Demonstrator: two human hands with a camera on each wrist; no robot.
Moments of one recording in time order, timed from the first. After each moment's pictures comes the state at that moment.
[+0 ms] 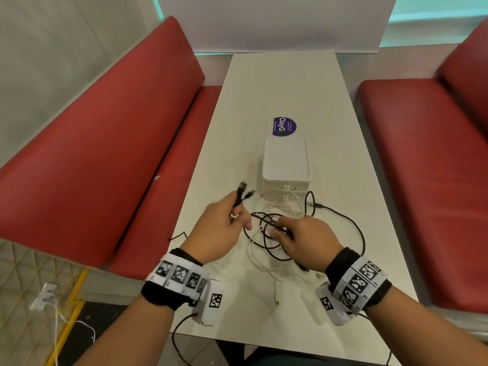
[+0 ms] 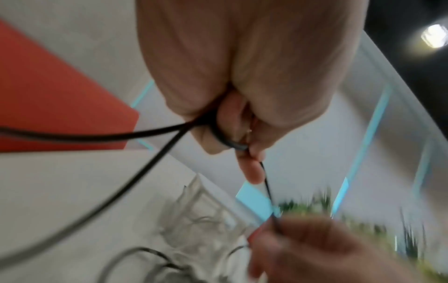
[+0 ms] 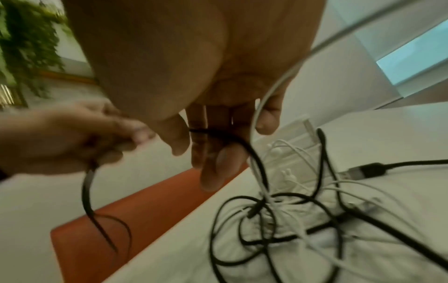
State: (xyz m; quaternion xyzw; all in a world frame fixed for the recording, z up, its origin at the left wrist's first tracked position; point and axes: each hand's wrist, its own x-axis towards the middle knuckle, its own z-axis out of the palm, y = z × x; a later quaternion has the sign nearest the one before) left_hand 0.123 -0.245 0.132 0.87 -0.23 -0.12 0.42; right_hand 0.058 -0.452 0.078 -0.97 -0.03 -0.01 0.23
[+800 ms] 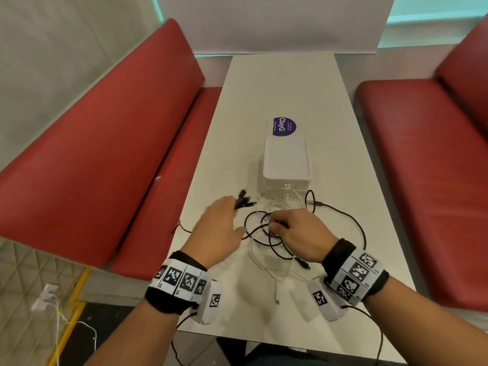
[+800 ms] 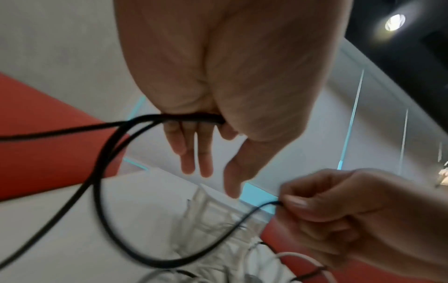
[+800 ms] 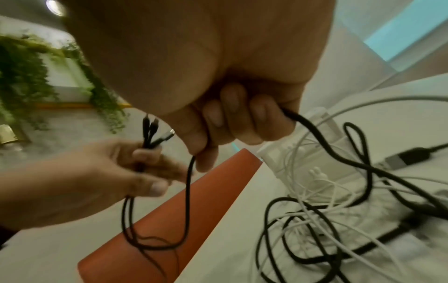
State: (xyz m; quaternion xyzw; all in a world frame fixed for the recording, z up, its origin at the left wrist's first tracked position) left_hand 0.121 -0.237 0.124 0.94 -0.23 -0.07 0.25; right_hand 0.065 -0.443 0.111 -0.93 0.00 0.09 0.36
